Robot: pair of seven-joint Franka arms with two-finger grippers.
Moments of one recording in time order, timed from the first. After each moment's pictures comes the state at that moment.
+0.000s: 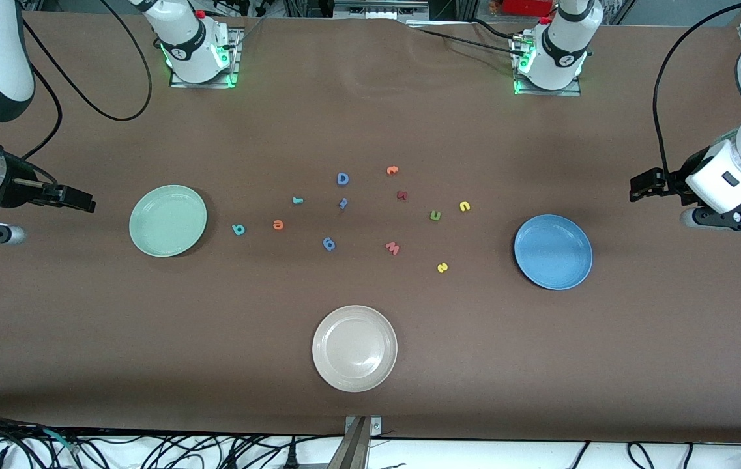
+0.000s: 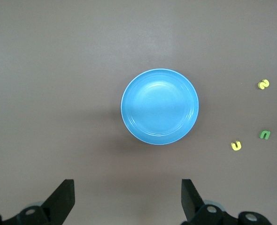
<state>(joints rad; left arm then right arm) -0.12 0.11 0.13 -1.69 -0.01 1.69 0.07 -0.12 0.21 0.10 -1.58 -0.03 1.67 0.12</state>
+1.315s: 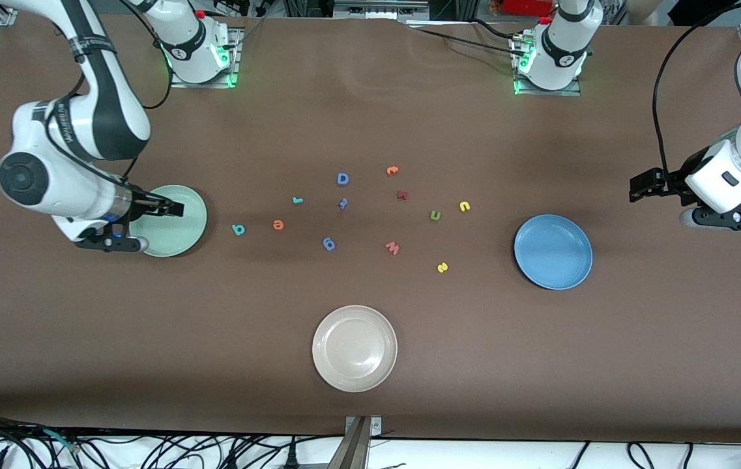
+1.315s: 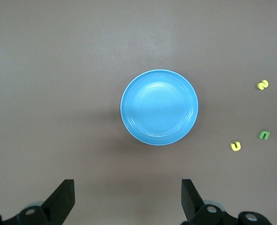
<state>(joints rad) -0.12 0.11 0.13 -1.69 -0.01 1.69 0.07 -0.09 0.27 0.23 -1.94 -0.03 1.97 0.21</state>
